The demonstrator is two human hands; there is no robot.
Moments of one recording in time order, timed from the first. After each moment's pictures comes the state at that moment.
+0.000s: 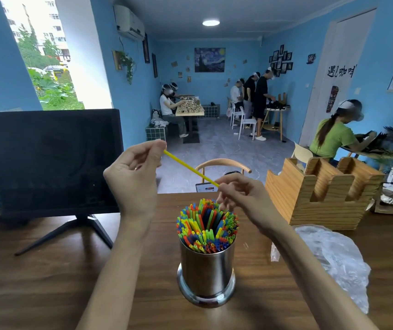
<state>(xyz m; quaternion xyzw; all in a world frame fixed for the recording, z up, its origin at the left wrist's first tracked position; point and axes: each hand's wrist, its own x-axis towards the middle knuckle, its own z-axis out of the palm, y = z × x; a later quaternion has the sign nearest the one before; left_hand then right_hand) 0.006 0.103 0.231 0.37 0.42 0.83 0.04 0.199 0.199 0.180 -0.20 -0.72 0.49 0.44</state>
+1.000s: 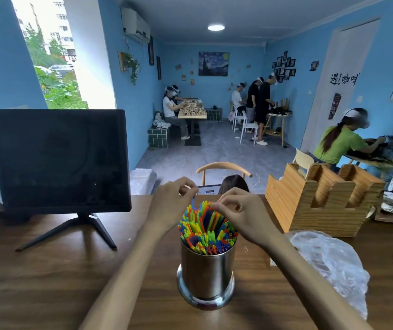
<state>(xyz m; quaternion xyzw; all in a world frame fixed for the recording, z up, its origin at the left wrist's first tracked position) -0.008 0.148 0.166 0.59 0.67 0.45 0.05 0.191 0.216 0.146 -0.31 -0.85 0.18 0.38</state>
